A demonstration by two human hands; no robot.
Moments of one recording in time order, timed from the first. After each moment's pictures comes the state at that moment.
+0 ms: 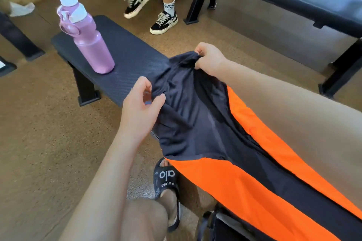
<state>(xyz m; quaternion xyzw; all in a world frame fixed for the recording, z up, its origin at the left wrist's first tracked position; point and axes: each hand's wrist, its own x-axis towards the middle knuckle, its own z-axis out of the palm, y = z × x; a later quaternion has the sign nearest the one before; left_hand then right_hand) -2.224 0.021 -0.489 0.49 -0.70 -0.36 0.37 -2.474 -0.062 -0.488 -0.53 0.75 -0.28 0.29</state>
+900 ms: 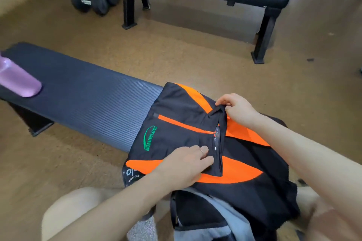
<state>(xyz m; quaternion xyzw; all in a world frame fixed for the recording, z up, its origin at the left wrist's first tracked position) -2.368 0.244 -0.556 -0.05 -1.00 -0.08 -0.02 -2.627 0.295 -0.544 -0.41 0.84 -0.25 0.25</state>
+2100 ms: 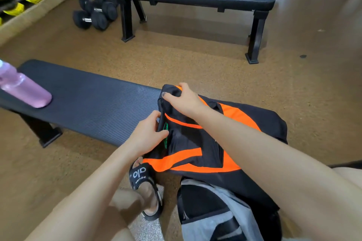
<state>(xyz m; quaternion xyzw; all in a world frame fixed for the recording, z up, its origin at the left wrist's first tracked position) -2.338 0.175 -0.487 0.37 -0.86 -0.36 0.00 -2.507 0.219 -0.485 -0.31 0.81 -0.36 0.35</state>
